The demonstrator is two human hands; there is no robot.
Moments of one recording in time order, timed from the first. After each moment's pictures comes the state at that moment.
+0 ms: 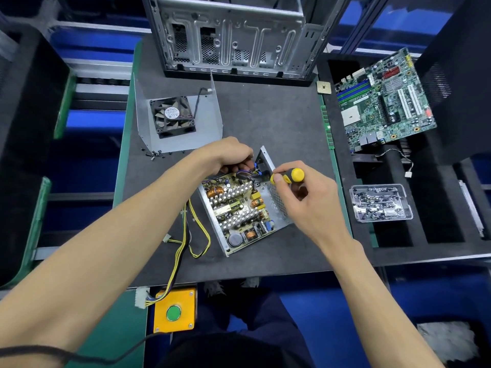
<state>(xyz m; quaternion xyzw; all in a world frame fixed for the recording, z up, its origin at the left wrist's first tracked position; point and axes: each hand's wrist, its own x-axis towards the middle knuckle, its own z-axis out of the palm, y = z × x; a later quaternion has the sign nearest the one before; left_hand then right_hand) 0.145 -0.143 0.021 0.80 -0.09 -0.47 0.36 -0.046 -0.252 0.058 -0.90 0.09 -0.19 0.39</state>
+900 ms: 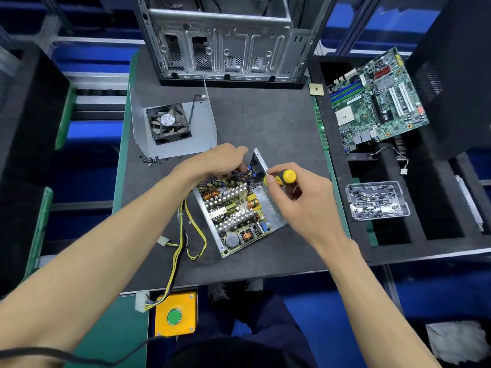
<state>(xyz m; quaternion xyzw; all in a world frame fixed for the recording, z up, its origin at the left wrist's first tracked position) 0.140 -0.136 0.020 0.84 -0.20 -0.39 0.31 -0.050 -0.250 0.064 -0.90 0.10 -0.20 0.38</state>
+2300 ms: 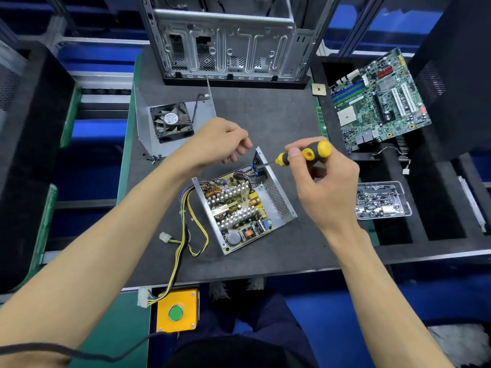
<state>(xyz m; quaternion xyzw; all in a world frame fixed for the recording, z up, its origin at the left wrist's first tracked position) 0.134 -0.118 0.073 0.81 -0.18 -0.32 0.46 -0.040 -0.251 0.096 -0.84 0.12 -0.30 0.44</state>
